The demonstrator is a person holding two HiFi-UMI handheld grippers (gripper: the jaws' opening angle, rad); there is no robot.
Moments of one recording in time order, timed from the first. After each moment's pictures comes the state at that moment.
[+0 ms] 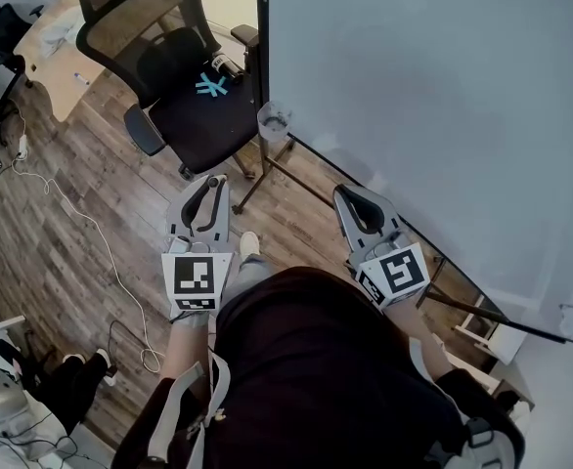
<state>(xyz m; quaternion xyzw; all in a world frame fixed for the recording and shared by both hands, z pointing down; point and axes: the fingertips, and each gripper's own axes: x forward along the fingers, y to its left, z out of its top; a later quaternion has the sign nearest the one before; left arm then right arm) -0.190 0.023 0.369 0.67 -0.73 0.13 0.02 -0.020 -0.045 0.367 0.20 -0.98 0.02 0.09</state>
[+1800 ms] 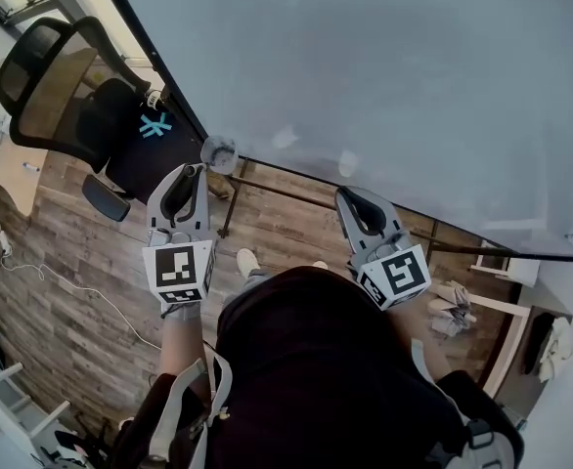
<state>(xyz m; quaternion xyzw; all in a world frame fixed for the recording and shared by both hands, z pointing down) -0.186 -0.101 0.364 0.75 -0.65 0.13 0.01 0.040 -0.096 0.376 0.36 -0.93 0.04 0.09</state>
